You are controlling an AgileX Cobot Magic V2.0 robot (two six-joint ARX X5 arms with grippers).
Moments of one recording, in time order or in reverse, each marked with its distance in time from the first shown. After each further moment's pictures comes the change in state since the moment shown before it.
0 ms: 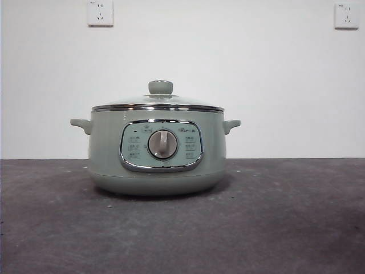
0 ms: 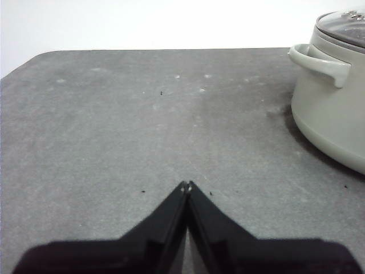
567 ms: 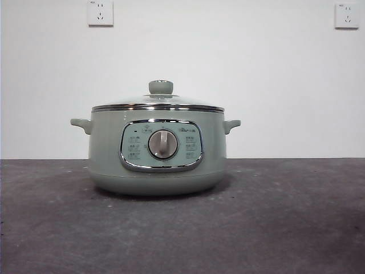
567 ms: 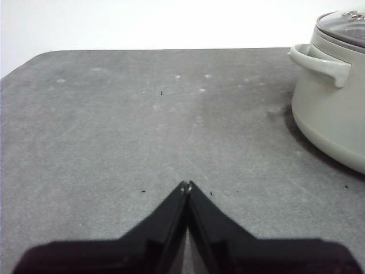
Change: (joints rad) left arm 0.000 0.000 0.000 0.000 0.000 0.000; right arm 0.000 0.000 0.000 -0.001 0.000 -0.037
